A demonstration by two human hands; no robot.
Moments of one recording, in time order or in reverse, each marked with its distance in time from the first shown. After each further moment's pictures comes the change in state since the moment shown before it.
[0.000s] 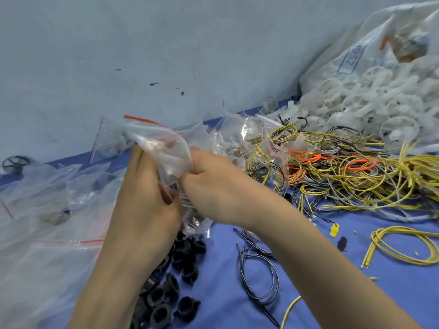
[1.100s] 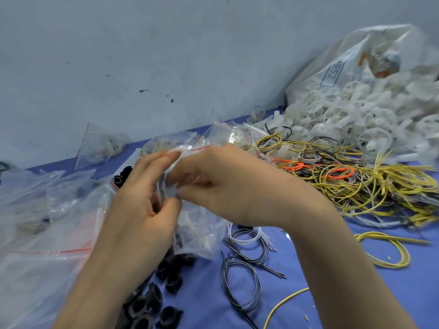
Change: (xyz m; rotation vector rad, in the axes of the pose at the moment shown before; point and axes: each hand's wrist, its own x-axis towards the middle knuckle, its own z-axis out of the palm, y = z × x) left_hand -0.004 0.012 0.003 -0.093 -0.091 -0.057; right_hand -0.021 -0.010 -0.043 -0.417 -0.080 -0.248
